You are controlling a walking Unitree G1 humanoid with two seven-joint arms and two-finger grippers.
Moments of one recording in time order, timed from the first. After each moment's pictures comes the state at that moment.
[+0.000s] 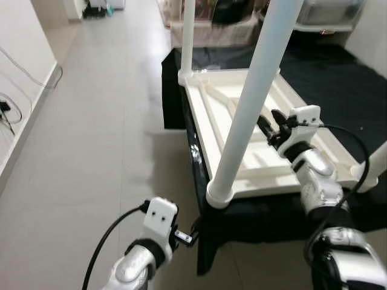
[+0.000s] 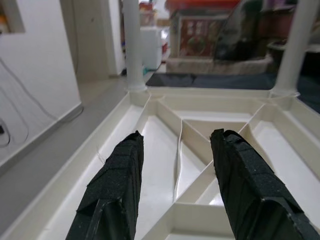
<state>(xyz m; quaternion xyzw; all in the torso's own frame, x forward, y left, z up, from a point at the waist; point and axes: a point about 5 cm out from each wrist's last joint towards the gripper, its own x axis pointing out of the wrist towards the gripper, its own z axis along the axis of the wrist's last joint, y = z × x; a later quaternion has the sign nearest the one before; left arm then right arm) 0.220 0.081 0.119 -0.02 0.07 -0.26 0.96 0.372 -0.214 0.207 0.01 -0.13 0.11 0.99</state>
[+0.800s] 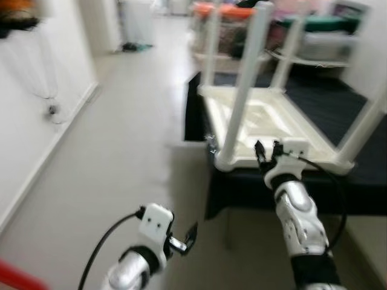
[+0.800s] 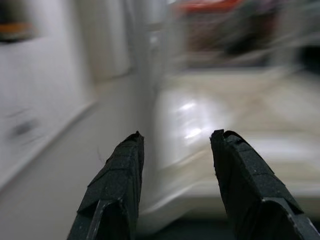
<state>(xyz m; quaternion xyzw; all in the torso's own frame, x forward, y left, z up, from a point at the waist) 0.217 0.085 0.106 -0.01 0.09 -0.25 0.96 0.321 -0.162 0.150 0.03 -0.04 0.06 1.00</state>
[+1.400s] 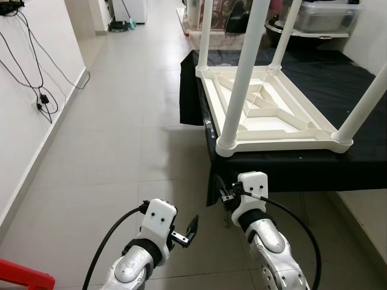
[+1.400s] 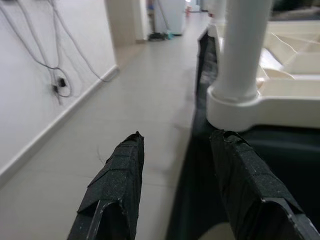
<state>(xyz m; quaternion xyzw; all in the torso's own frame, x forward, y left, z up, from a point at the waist) 0.227 0.091 0.109 0.02 0.08 -0.23 0.97 0.277 -0.107 0.129 0.02 -0.02 0.14 0.99</state>
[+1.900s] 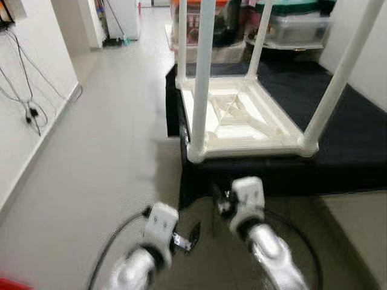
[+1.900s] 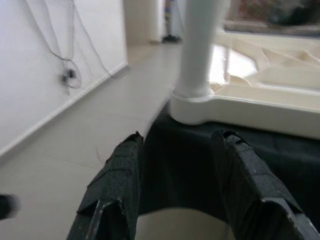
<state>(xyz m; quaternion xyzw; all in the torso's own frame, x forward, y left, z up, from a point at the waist) 0.229 0.094 0.106 0.02 0.08 -0.23 0.97 0.268 -0.089 0.128 -0.02 -0.02 0.19 0.98</state>
